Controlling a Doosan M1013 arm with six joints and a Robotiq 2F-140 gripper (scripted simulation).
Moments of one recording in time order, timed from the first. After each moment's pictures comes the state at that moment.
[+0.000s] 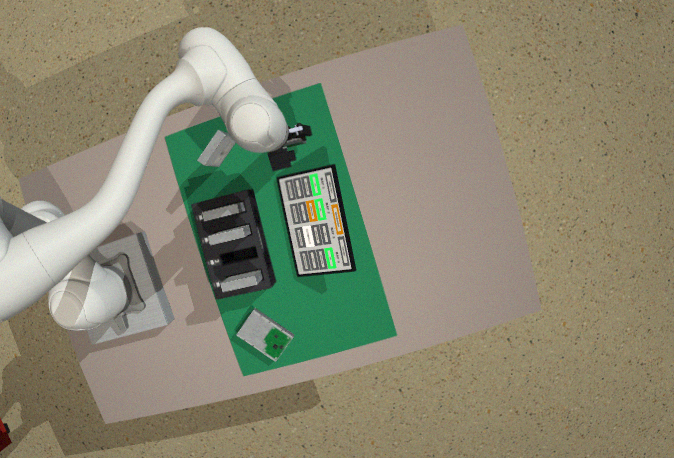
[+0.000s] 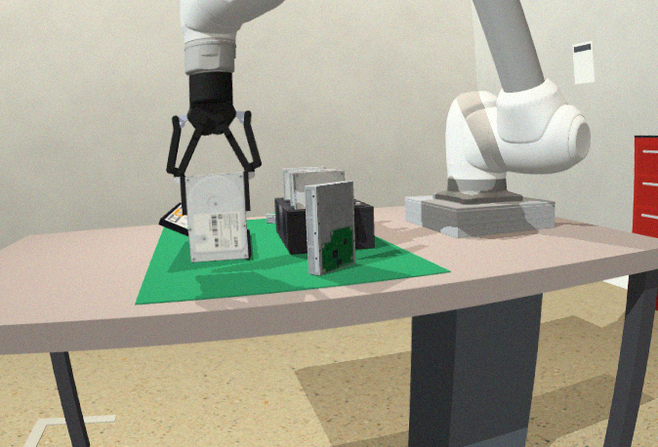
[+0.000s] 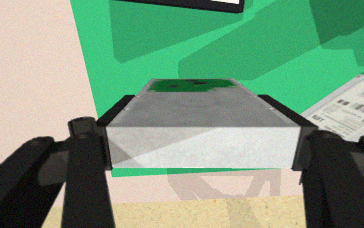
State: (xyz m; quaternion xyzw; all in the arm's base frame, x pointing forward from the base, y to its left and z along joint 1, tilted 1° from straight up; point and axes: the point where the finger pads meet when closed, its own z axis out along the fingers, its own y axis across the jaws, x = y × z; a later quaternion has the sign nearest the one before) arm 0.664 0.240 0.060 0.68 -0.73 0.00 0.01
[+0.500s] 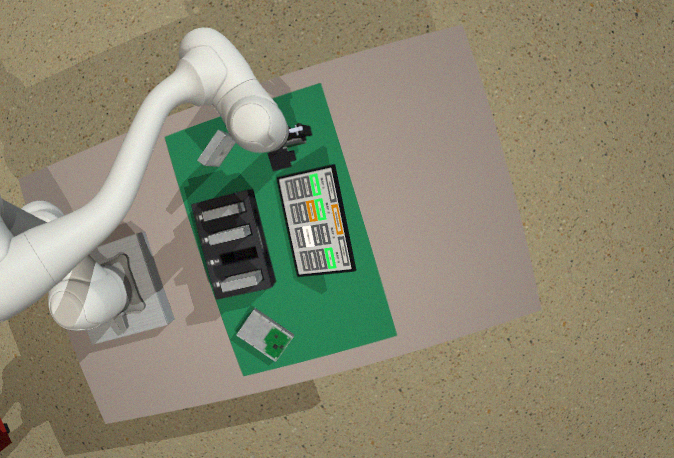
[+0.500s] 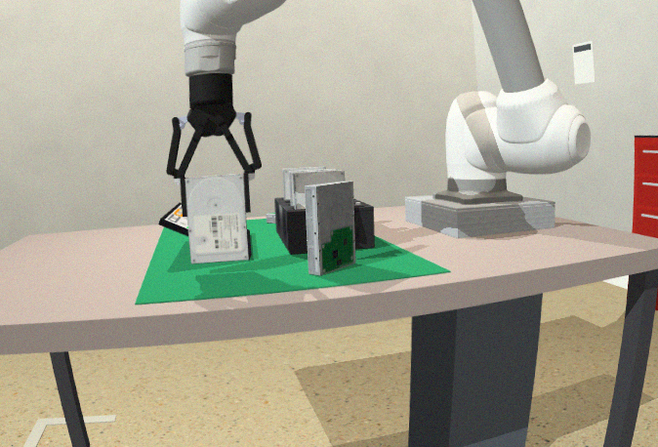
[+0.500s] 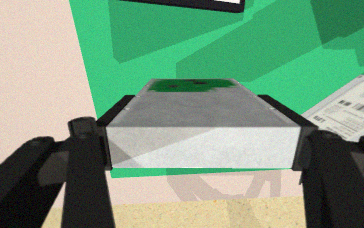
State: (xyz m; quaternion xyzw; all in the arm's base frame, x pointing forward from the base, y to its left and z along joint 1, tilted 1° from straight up) arm 0.664 0.240 0.057 0.68 -0.73 0.00 0.01
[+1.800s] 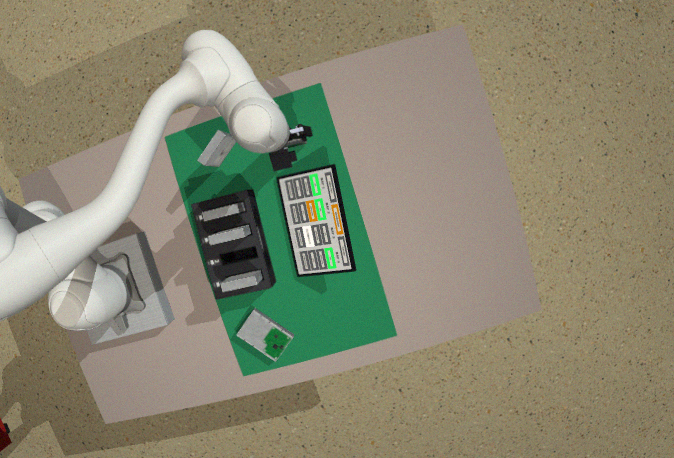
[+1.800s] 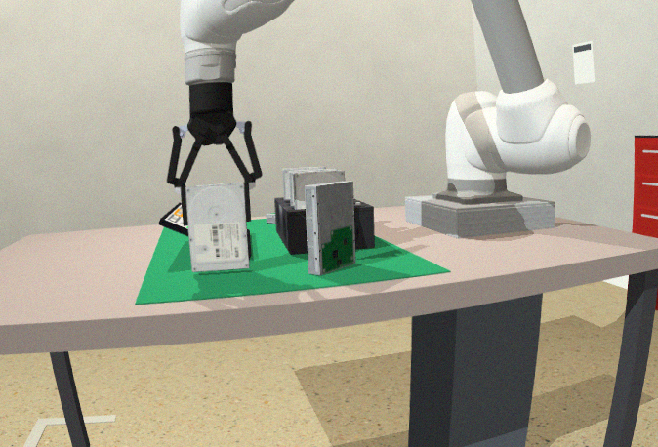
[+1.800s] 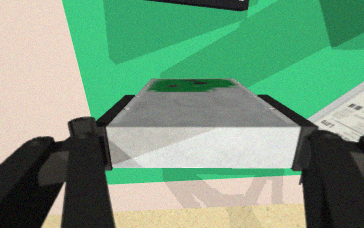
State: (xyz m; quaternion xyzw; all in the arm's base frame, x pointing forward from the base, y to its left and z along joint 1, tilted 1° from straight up) arm 0.664 0.240 0.042 0.68 -0.73 0.00 0.01
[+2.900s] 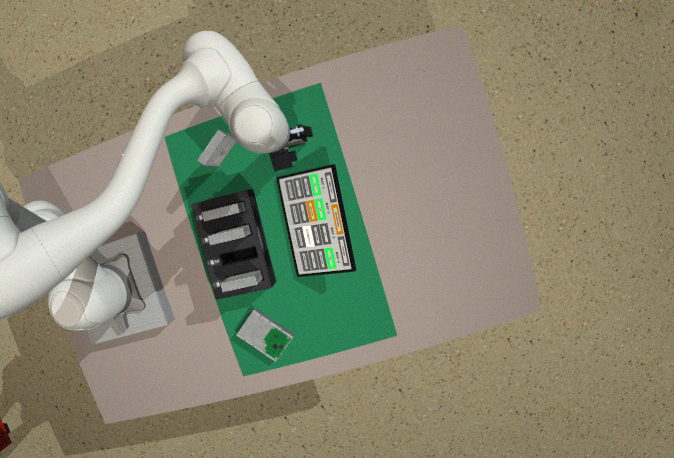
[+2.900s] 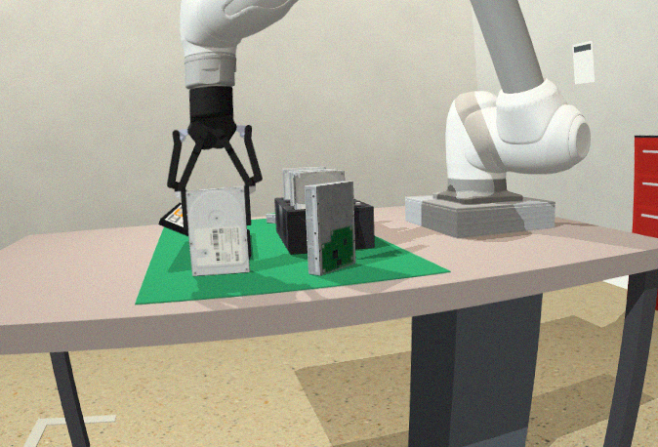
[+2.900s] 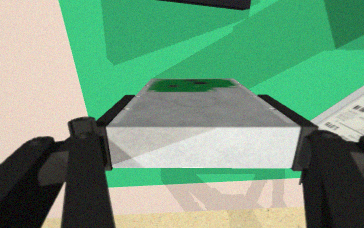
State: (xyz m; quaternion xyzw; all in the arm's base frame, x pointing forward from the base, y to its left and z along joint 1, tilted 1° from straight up) arm 0.664 0.240 0.035 0.68 -0.73 0.00 0.01
